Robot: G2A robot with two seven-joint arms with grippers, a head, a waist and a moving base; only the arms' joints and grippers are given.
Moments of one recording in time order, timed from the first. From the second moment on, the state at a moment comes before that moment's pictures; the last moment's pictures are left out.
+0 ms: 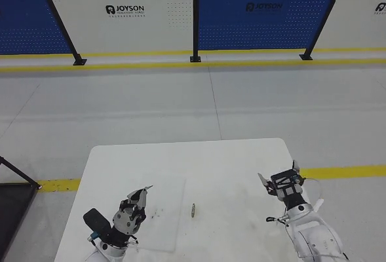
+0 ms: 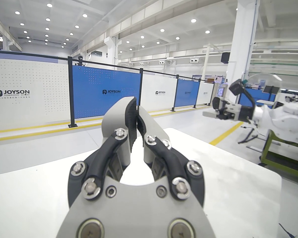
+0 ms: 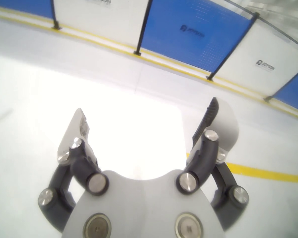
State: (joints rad) left arm 2.03 -1.20 -1.42 -1.76 1.35 -0.40 0.84; right arm -1.93 -1.16 1.44 -1.91 -1.58 0.00 0.01
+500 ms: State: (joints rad) left arm 2.02 -1.20 -1.43 -1.74 1.30 -0.39 0.83; right arm -1.94 -1.20 1.04 -1.81 -1.82 0.01 0.02
